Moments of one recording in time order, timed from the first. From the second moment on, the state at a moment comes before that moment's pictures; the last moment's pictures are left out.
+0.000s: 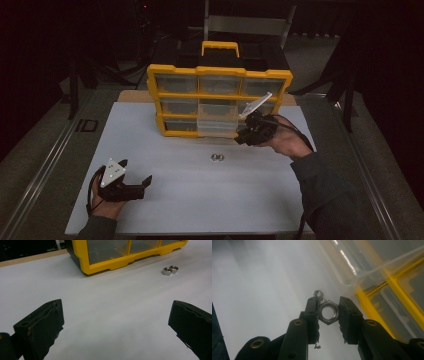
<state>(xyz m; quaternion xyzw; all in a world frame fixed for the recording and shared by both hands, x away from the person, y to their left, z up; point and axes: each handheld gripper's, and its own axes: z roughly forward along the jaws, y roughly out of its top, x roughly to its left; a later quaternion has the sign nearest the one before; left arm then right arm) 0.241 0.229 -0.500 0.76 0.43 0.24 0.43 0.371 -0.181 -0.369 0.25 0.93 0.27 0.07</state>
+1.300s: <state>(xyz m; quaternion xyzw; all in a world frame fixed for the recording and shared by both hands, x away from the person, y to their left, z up) 0.242 0.229 -0.500 0.76 0.43 0.24 0.43 0.409 -0.169 -0.315 0.26 0.92 0.27 0.08</state>
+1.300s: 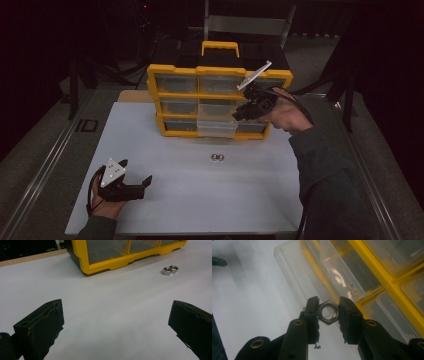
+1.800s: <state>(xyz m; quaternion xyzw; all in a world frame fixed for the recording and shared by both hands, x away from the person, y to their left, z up) 0.242 0.229 -0.500 0.76 0.43 0.24 0.43 0.419 -0.149 -0.322 0.26 0.93 0.26 0.08</state>
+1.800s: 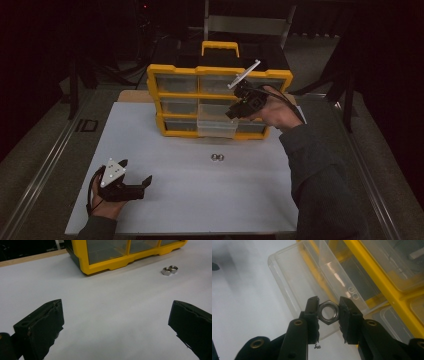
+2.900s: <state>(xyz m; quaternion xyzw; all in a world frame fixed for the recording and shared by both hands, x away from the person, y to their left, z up) 0.242 0.229 -0.500 0.76 0.42 0.24 0.43 0.383 -0.189 -0.345 0.27 0.92 0.27 0.11</state>
